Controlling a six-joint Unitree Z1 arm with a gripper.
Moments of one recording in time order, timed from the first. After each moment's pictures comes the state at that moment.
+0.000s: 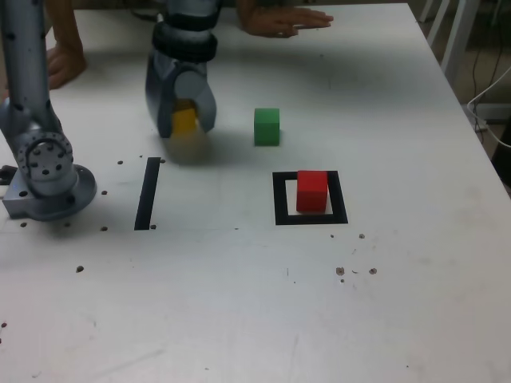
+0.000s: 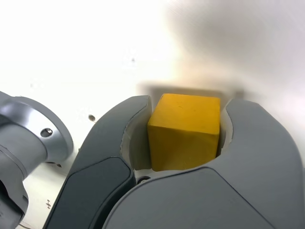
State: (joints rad) arm 0.55 1.81 -1.05 1.09 0.07 0.18
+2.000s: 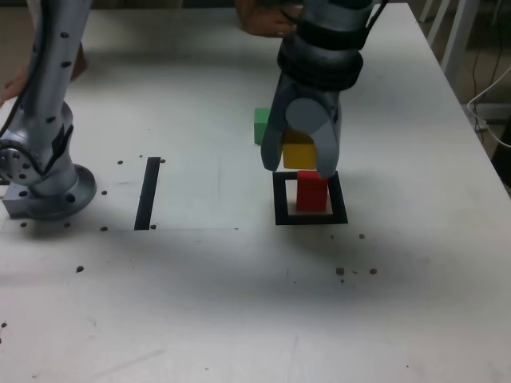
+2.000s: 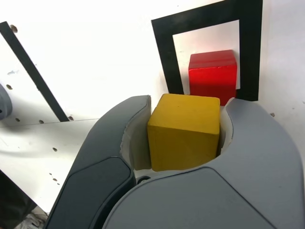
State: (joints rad) arm -0.10 2.08 -1.75 1.47 0.00 0.08
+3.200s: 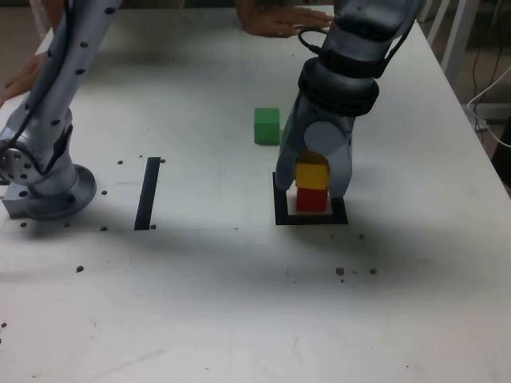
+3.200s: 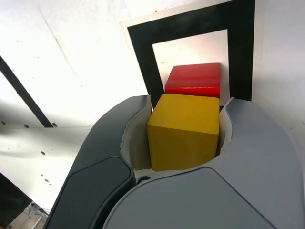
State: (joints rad) arm -0.07 2.19 -1.80 1.45 -0.03 0.11
